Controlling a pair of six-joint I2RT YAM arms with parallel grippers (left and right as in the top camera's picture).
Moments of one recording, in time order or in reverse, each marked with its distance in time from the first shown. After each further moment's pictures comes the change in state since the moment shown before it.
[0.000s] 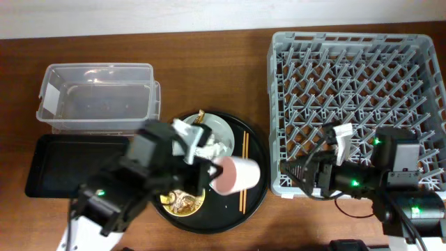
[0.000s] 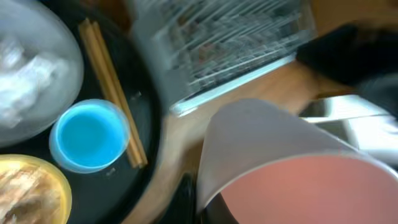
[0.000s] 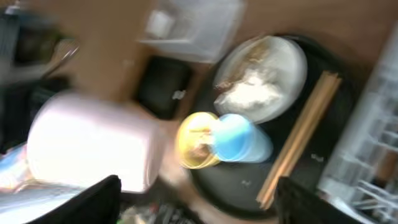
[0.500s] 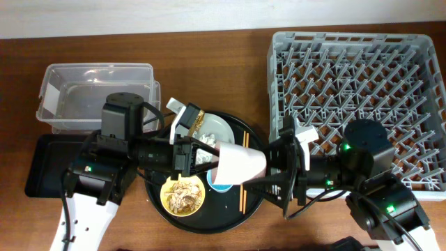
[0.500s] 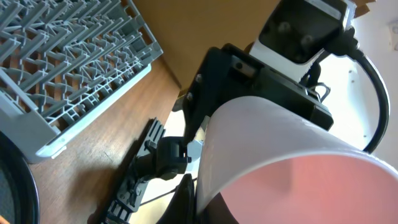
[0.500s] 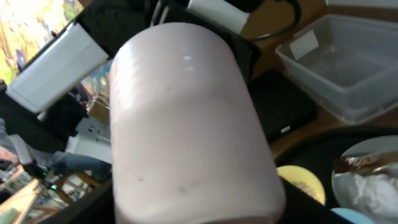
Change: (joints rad) left arm 0.226 0.090 0.007 0.179 0.713 0.059; right arm 0.392 0.044 0.001 0.530 -0.113 0.139
